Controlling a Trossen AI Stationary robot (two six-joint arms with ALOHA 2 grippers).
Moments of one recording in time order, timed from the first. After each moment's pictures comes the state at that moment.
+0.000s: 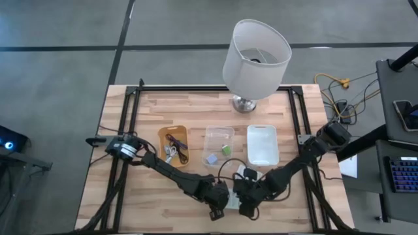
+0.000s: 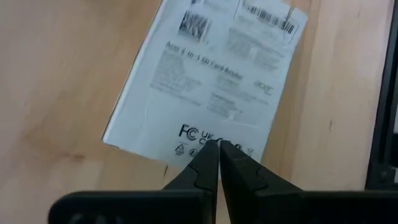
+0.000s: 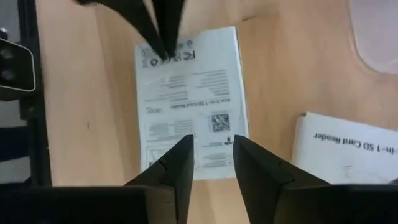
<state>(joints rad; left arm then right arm) -0.47 2.17 1.67 -0.50 -0.09 -0.77 0.62 1.78 1.16 -0.48 0.22 0.83</state>
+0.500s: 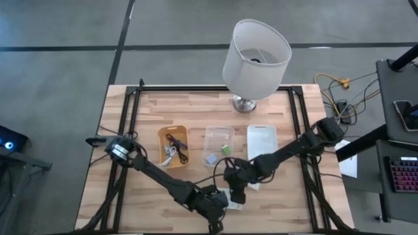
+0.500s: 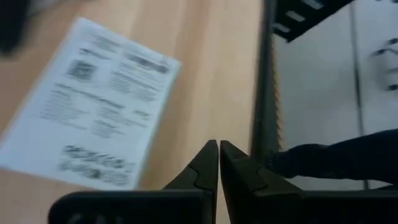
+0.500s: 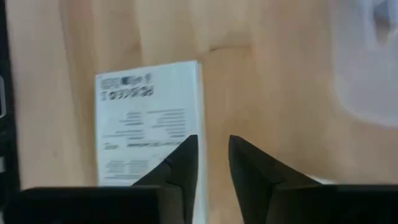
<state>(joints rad) -0.56 2.12 1.67 -0.33 -0.12 -0.83 0.42 1.81 1.15 -0.43 0.02 0.65</state>
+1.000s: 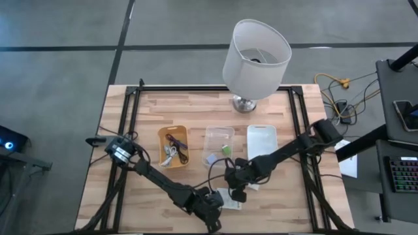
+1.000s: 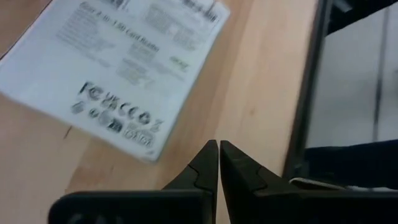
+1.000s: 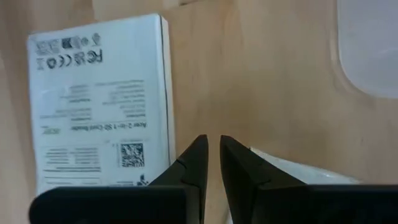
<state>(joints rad) -0.58 2.15 1.60 -0.31 -0.16 -0.99 0.41 1.87 1.10 -0.40 0.03 0.63</state>
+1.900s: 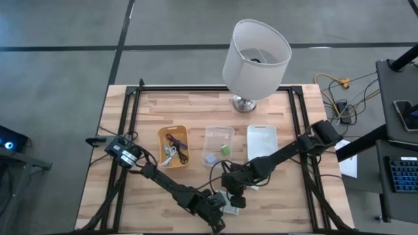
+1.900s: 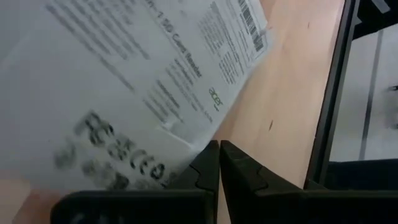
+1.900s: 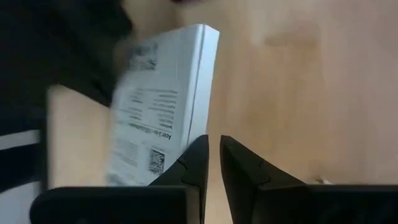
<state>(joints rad) -0.56 2.24 1.60 -0.22 -0.17 -1.06 0.44 1.88 1.19 -0.37 -0.11 0.59</state>
